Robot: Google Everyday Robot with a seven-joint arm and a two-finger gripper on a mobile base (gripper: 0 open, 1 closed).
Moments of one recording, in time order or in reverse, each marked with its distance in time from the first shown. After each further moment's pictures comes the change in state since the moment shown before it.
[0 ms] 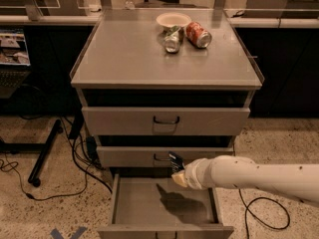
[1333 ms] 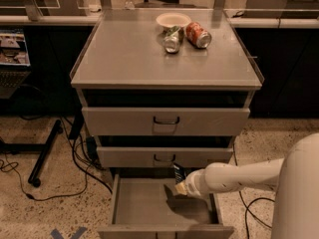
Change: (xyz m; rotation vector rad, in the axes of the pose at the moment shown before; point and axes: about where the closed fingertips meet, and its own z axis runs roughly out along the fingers) arm 0.070 -0.027 0.089 -0.020 0.111 0.153
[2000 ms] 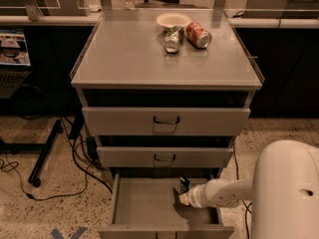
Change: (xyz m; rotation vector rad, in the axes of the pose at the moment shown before) arm 0.068 -0.042 0.091 0.022 -0.001 0.174
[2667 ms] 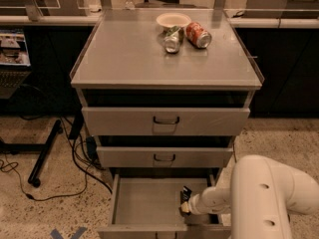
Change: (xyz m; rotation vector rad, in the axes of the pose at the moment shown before) arm 0.061 -0.047 0.102 0.009 0.078 0.170
